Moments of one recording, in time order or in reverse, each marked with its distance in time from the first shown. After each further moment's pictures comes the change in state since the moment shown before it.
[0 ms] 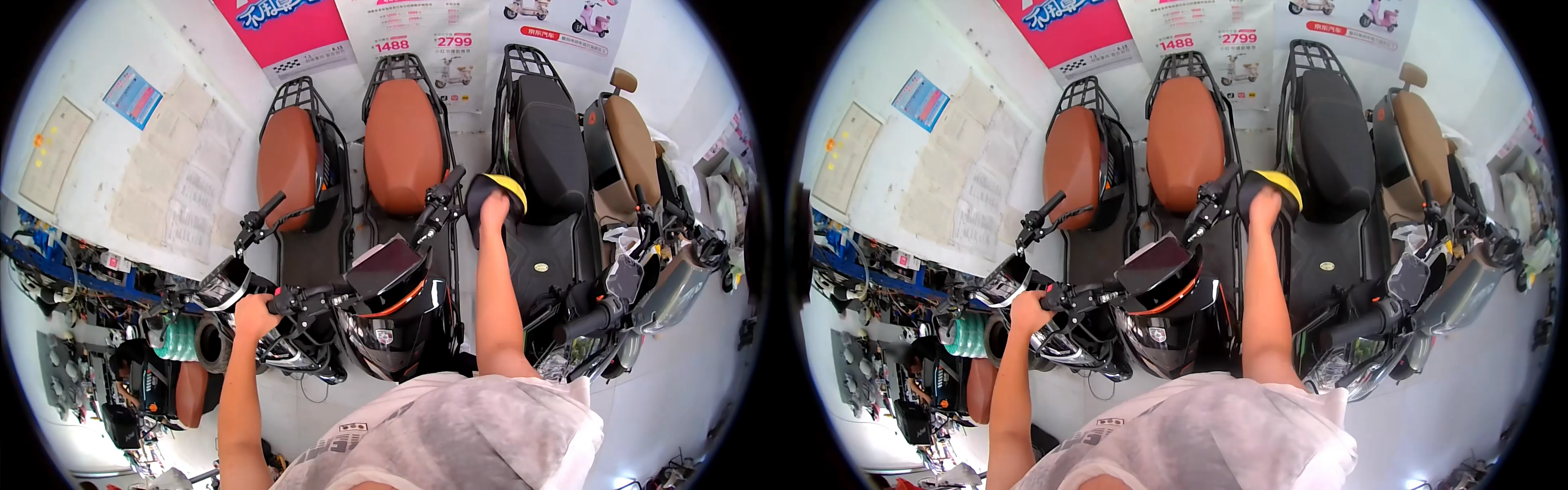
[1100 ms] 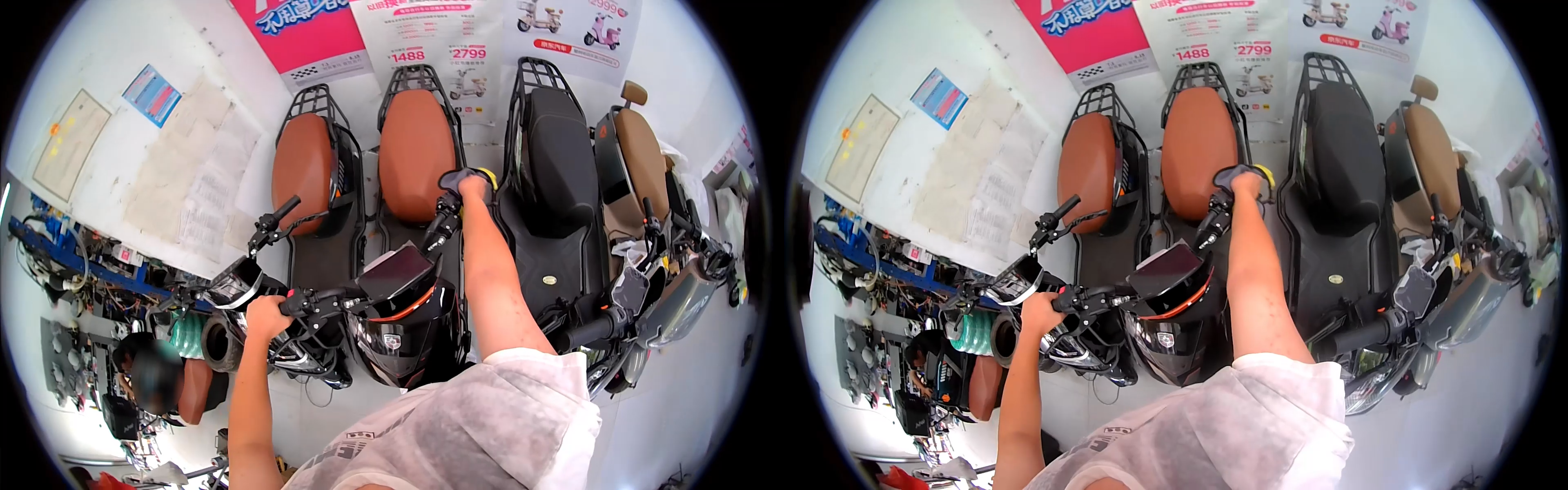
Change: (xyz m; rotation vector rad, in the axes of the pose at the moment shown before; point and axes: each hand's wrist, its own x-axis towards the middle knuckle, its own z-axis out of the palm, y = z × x) left_hand -0.006 0.005 -0.001 0.024 0.012 -0.031; right_hand 0.061 0.032 0.124 -0.690 -0.283 -0.033
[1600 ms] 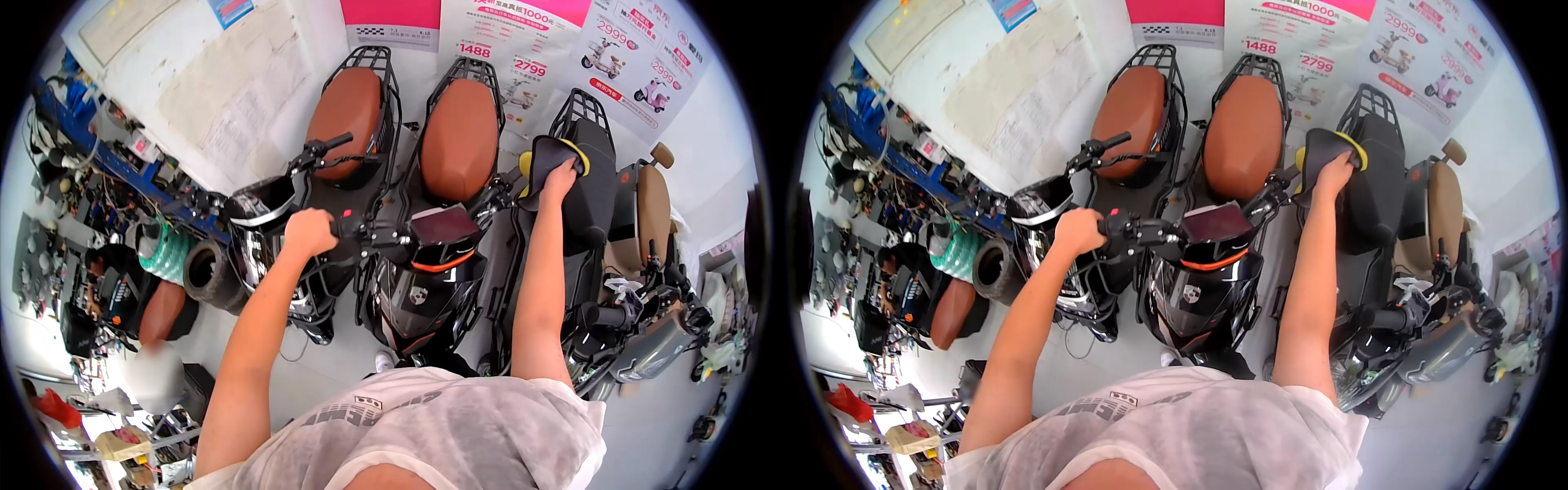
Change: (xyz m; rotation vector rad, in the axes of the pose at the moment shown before) left_hand 0.001 -0.009 0.003 -0.041 0.023 0.075; right_hand -0.112 -0.073 -0.164 0.913 0.309 -0.181
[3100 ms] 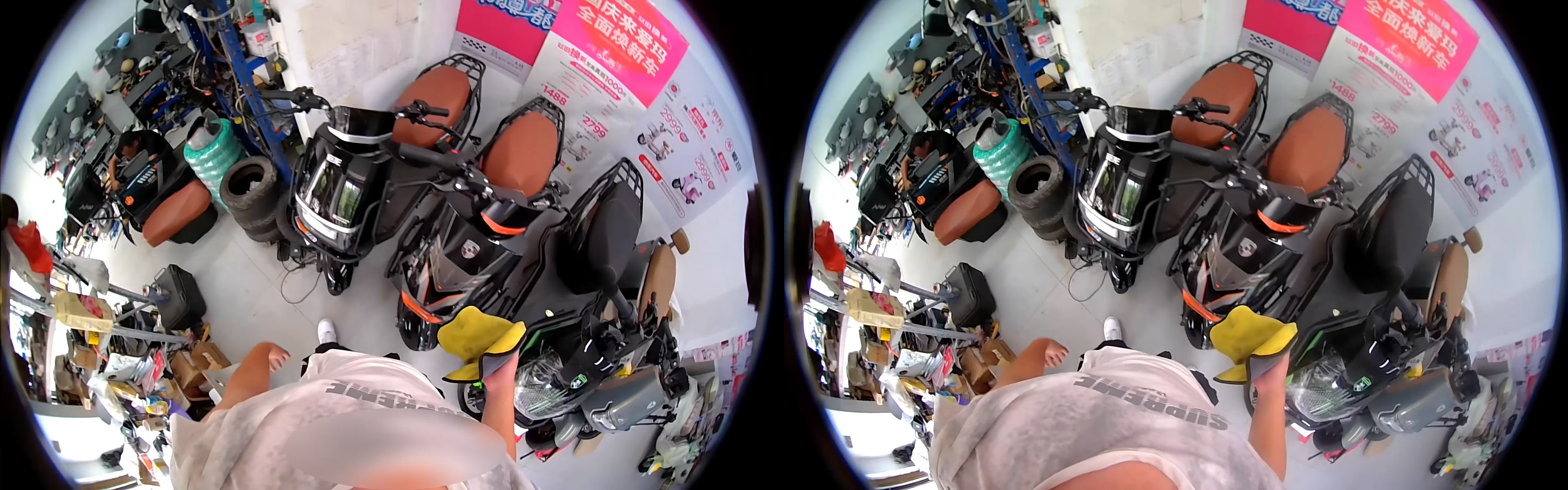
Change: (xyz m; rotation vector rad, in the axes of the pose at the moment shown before) left_hand -0.567 -0.199 0.463 -0.953 -1.349 -0.857; right_hand -0.415 -0.059 -0.355 0.447 -0.828 1.025
